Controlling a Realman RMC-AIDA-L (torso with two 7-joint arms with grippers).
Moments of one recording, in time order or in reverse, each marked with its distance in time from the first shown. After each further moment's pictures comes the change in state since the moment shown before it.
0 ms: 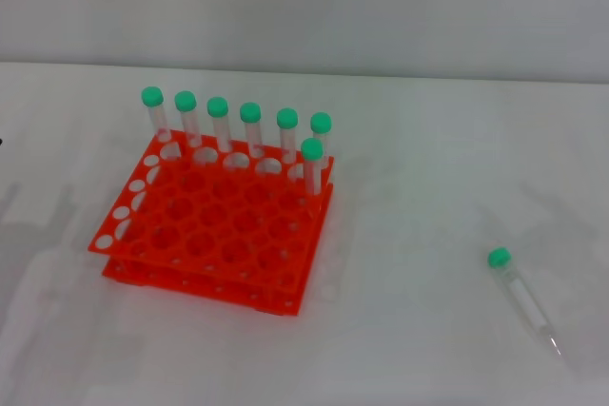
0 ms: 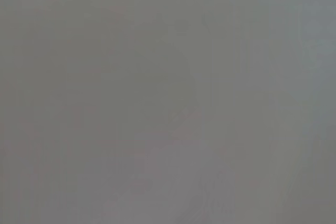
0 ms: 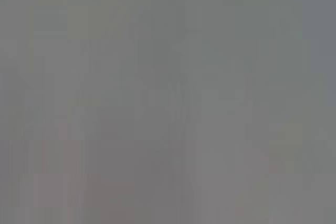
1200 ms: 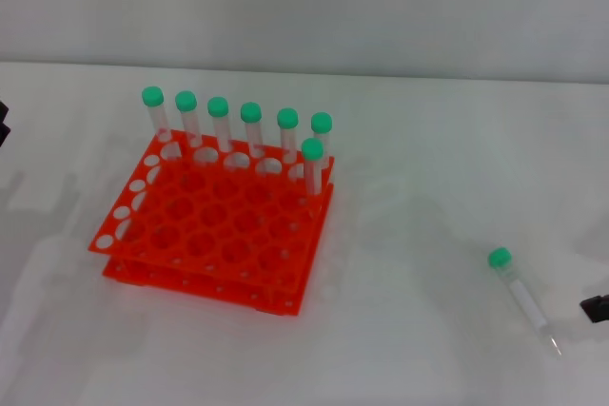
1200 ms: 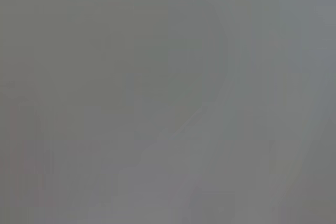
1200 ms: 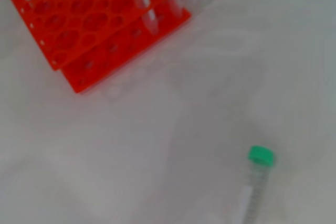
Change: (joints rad) left arm -0.044 0.005 0.000 -0.026 0.010 -0.074 -0.025; right arm 0.228 0.037 -0.369 -0.956 -1.195 -0.301 1.378
